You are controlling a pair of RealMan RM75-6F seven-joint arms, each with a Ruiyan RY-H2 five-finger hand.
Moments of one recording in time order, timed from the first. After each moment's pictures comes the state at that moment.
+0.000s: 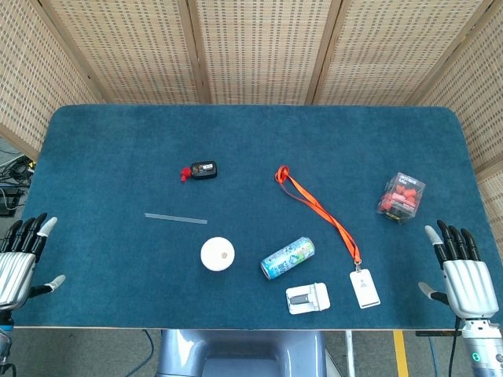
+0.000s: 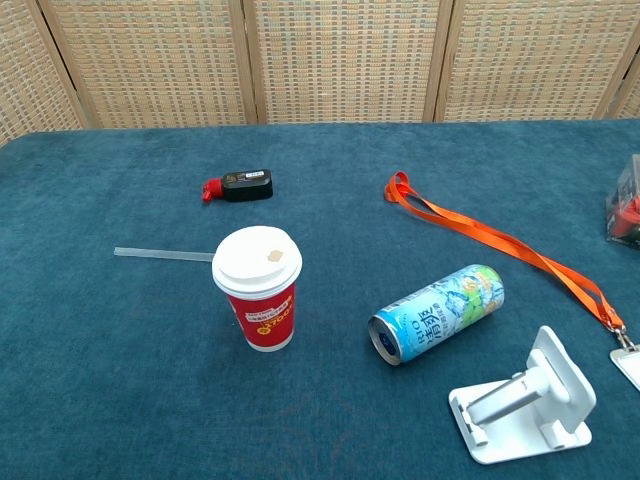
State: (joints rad) left arm -0.10 -1.12 -0.02 -1.64 1.53 1.47 0.13; right arm 0.08 -1.13 0.06 -1.62 -1.53 1.50 -0.15
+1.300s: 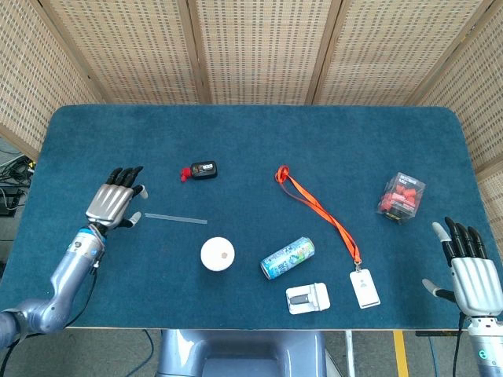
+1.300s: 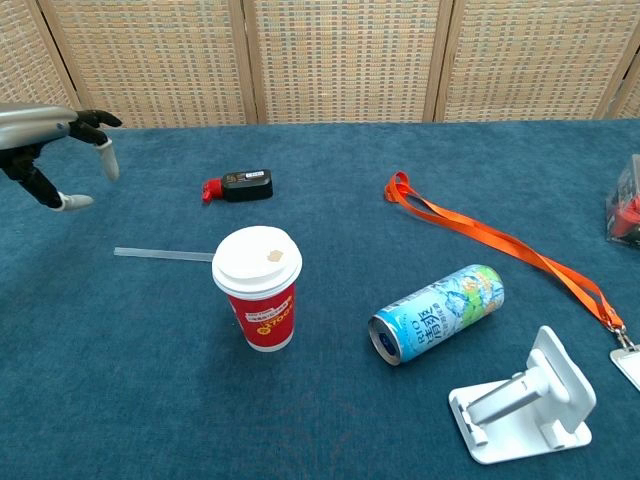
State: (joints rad) left arm -0.65 -1.33 -0.22 -1.52 1.02 0.88 0.45; right arm 0.08 -1.12 0.07 -1.60 -1.51 1.49 -0.05
